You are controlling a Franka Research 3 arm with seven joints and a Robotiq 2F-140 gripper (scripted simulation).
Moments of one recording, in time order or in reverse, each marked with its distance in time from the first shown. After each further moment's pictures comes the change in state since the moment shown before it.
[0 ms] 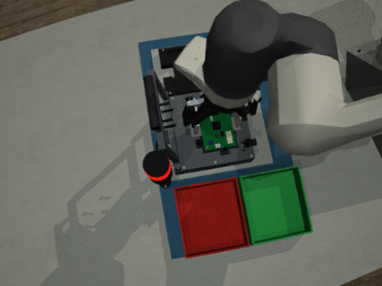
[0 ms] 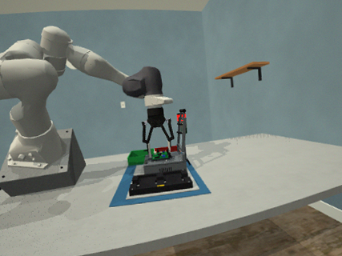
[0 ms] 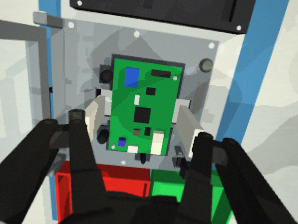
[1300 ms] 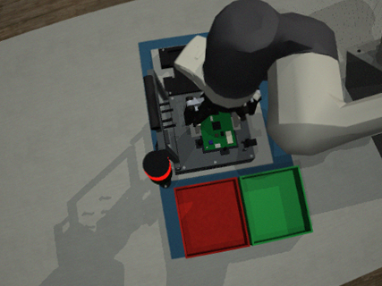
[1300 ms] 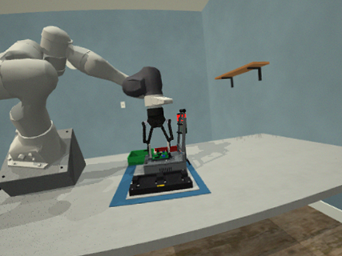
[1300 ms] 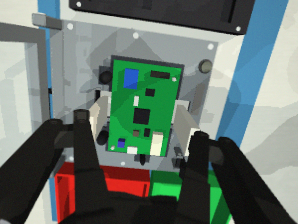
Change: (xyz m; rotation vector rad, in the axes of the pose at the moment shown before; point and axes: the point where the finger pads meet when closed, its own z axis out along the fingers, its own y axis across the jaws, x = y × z) arm 0.001 0.001 0.000 -0.001 0.001 0.002
